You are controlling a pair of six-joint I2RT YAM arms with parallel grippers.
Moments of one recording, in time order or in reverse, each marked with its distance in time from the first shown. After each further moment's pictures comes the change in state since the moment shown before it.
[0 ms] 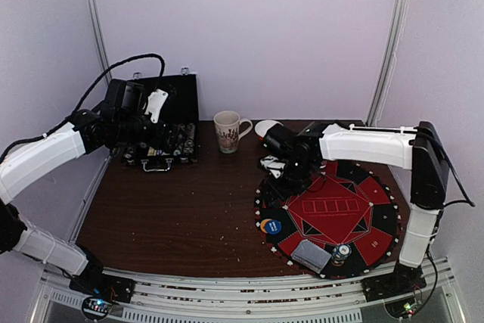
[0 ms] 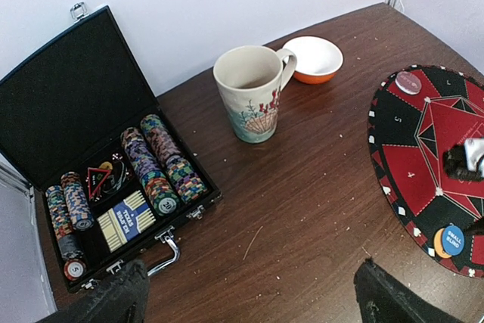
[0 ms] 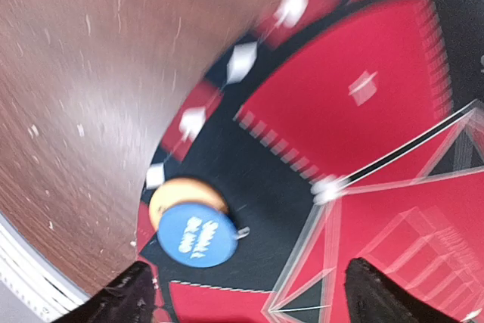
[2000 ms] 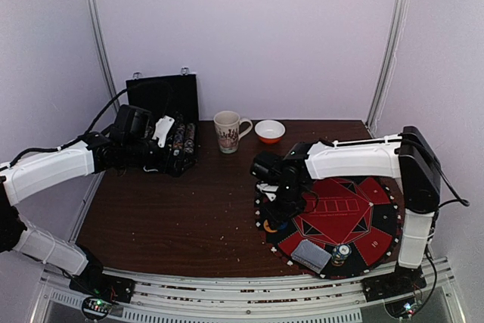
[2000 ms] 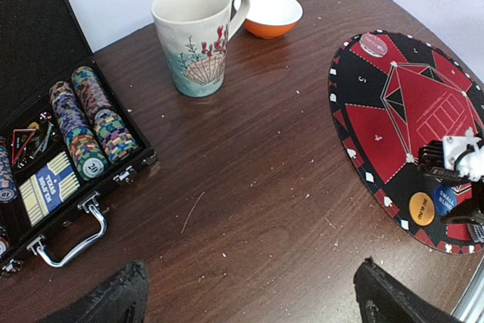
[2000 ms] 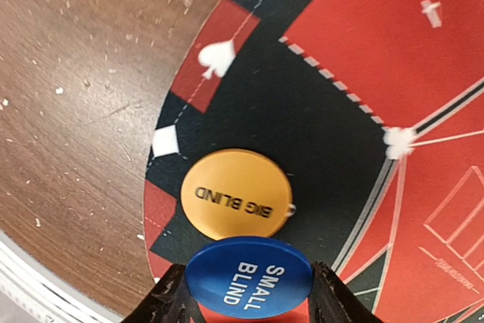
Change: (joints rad) left arm -0.006 -0.001 -0.221 0.143 0.159 -0.074; right arm 0.114 0.058 -0.070 -0.021 0.005 0.163
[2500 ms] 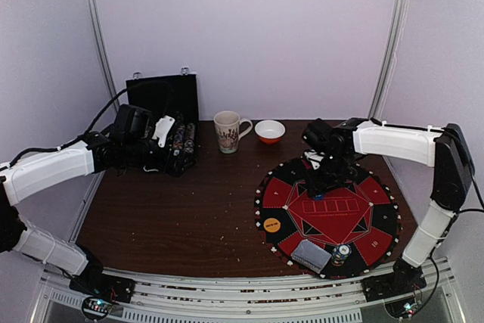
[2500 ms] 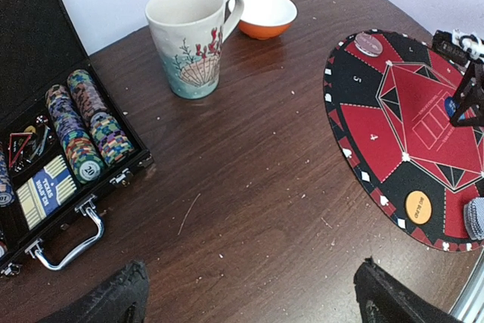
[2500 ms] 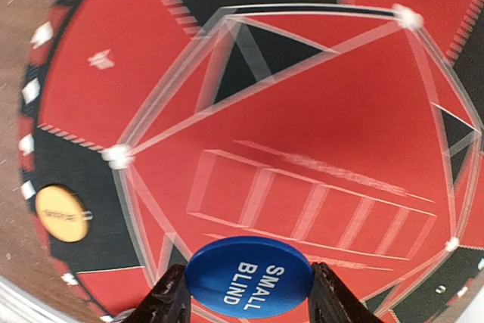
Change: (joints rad) left arm 0.000 -0.001 0.002 0.000 0.014 0.008; right arm -0.319 -0.214 -0.129 -0.004 0.056 -0.040
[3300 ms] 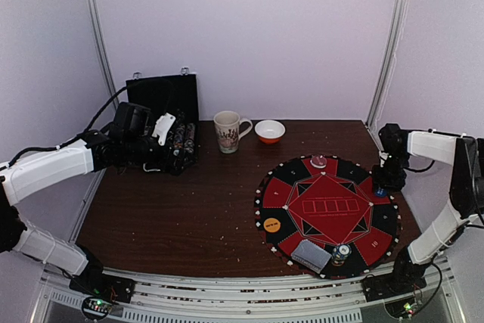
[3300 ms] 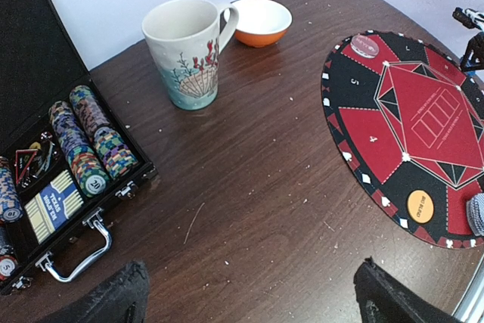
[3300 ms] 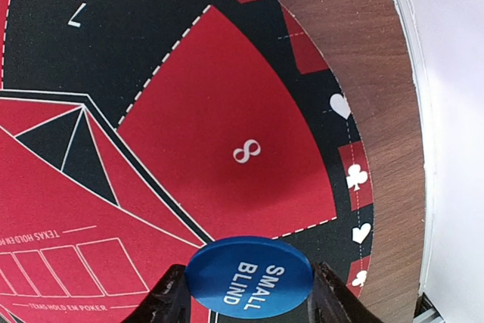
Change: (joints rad) left arm 0.000 0.000 0.017 -0.001 0.004 0.045; right arm -0.664 -0.174 -0.293 0.130 0.080 -0.085
